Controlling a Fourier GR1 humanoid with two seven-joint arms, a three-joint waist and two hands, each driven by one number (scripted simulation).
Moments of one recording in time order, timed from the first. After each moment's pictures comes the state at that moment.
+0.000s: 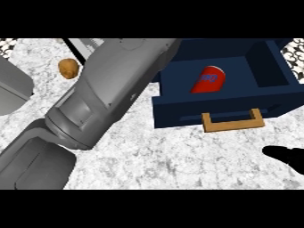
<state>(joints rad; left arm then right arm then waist) -1.63 0.00 -0.30 -0.32 0.58 0.65 0.03 -0.16 -0.29 -0.17 -2.15 0.21 0.14 0.25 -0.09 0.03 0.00</state>
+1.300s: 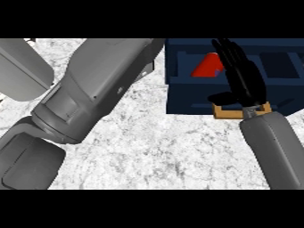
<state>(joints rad) -1.61 0.05 -0.28 -0.32 0.58 0.60 0.01 -0.54 -0.24 0.12 -1.24 0.93 -0.22 -0.02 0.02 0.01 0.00</state>
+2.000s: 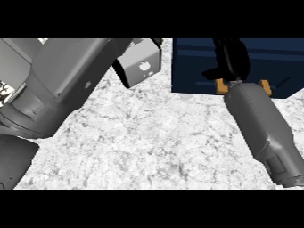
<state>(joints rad) -1.51 0.17 -0.30 -0.46 0.54 0.55 0.10 -0.87 -0.18 0.01 -0.68 1.05 -0.56 -0.06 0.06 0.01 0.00</state>
